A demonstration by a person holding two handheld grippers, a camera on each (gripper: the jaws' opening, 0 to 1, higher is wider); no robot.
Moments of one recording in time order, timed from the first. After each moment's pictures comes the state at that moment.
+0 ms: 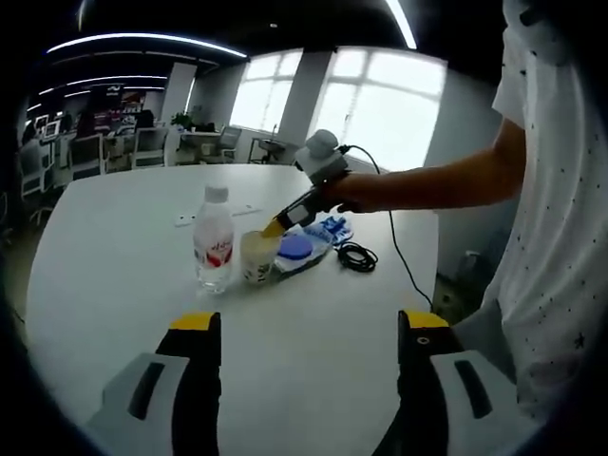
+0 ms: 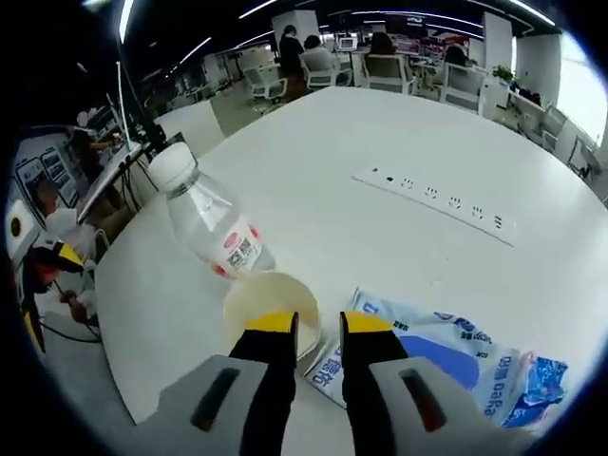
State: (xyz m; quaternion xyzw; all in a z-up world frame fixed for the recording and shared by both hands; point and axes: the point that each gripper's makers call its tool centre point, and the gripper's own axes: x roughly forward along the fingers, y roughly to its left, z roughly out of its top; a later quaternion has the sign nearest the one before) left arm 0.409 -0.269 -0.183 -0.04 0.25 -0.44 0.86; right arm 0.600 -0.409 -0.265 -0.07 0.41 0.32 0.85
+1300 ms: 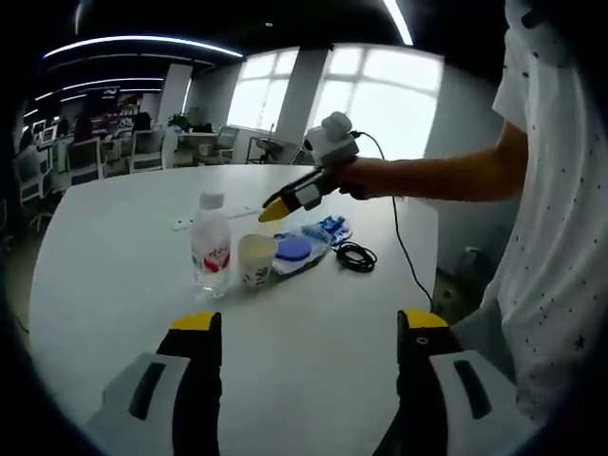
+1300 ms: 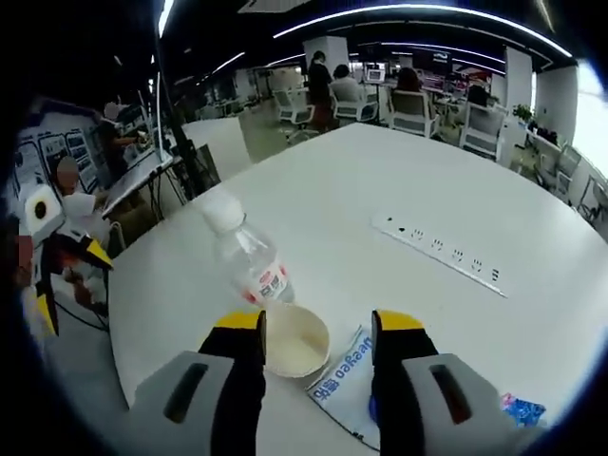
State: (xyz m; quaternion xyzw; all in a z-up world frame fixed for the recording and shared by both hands) left arm 0.410 -0.275 -0.176 -0.02 0.25 -0.45 0.86; right arm 0.596 -0.394 -0.208 -0.09 0.33 0.39 0.86
